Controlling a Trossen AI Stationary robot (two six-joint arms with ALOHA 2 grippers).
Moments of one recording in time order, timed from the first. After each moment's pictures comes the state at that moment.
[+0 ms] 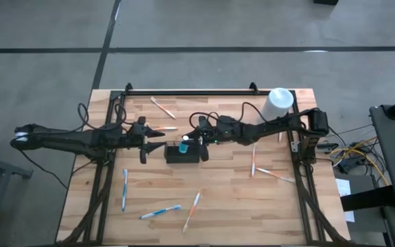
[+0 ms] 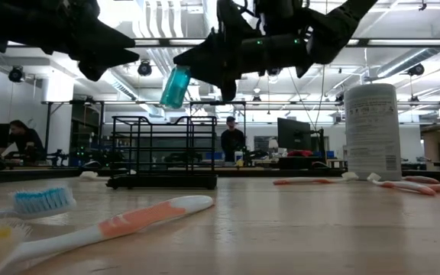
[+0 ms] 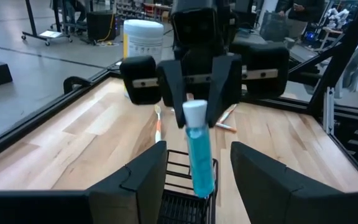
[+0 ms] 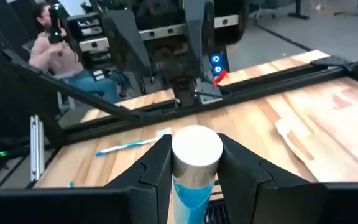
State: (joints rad) left arm 0.01 0.62 0.34 0.18 -0.13 -0.17; right arm -0.10 1.83 1.01 0.68 -0.17 0.29
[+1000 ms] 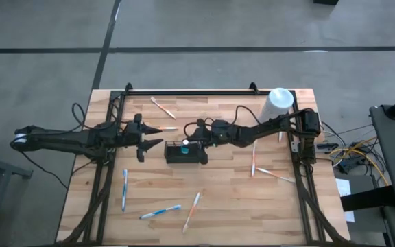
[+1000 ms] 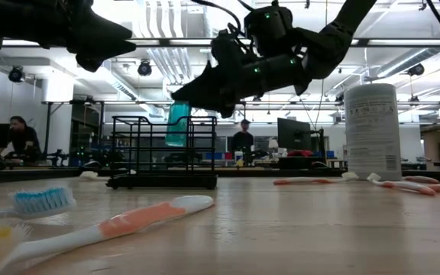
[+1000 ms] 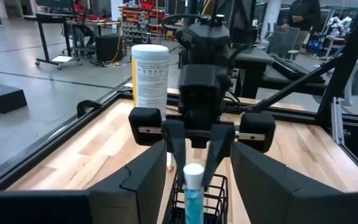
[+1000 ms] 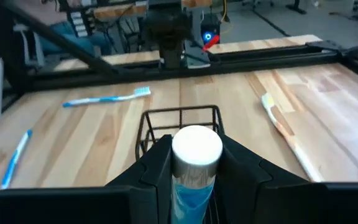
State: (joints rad) left arm 0.01 0.55 0.34 0.18 -0.16 -0.10; right arm -0.10 1.92 1.01 0.66 -0.16 0.08
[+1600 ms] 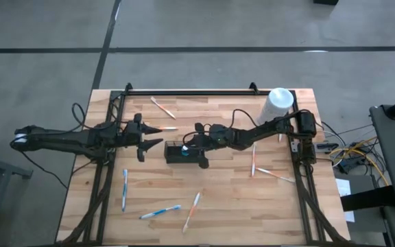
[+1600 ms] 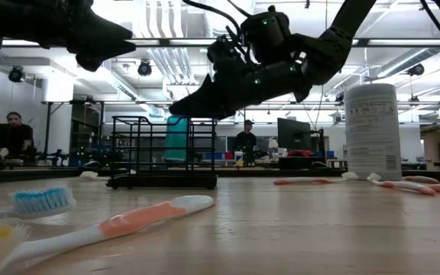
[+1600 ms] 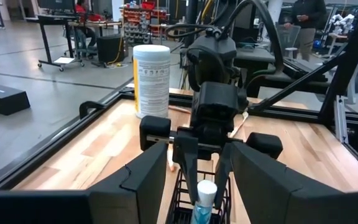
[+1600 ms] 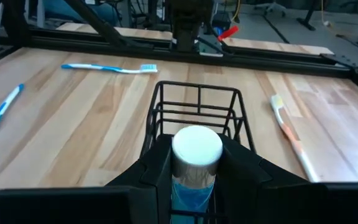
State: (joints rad) left arm 0.01 0.55 0.34 0.18 -0.17 -0.09; right arm -0.08 1.96 1.01 0.67 -0.16 -0.09
